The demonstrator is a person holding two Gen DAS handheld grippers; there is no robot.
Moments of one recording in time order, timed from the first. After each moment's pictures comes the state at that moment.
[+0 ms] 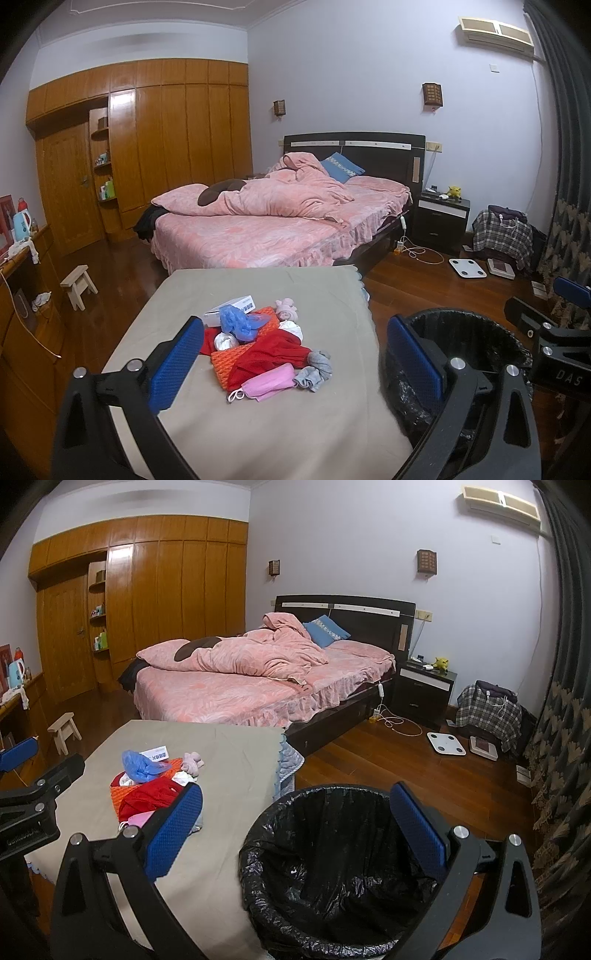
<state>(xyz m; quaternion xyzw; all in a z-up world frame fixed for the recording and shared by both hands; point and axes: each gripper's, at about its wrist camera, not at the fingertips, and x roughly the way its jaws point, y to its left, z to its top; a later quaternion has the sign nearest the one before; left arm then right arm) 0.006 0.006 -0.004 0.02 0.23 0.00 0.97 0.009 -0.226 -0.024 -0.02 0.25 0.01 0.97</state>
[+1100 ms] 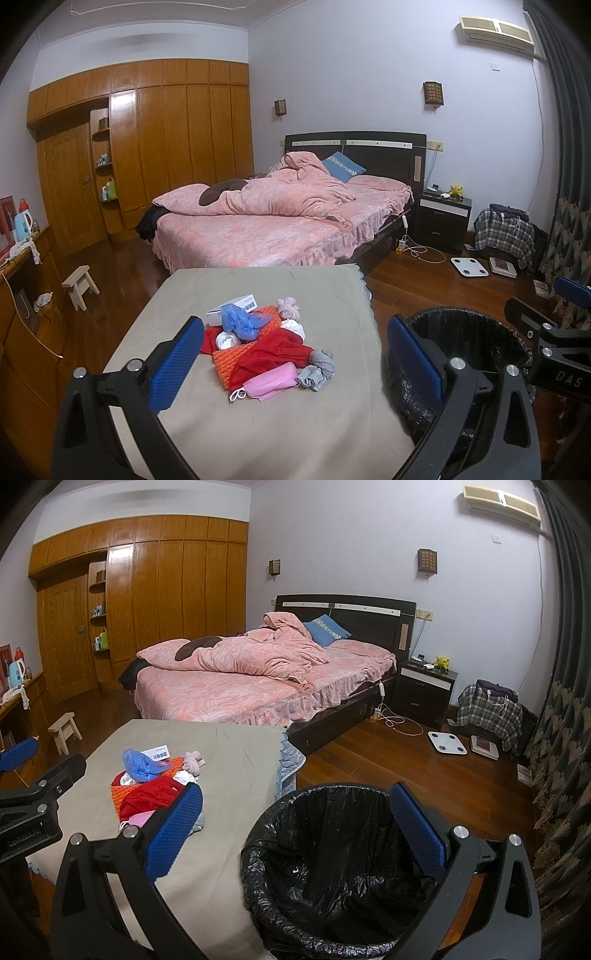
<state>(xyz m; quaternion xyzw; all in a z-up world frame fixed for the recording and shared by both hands) 0.008 0.012 -0.007 0.02 0.23 0.00 0.97 0.011 -0.223 -0.024 -0.02 0.25 0.01 0.97</state>
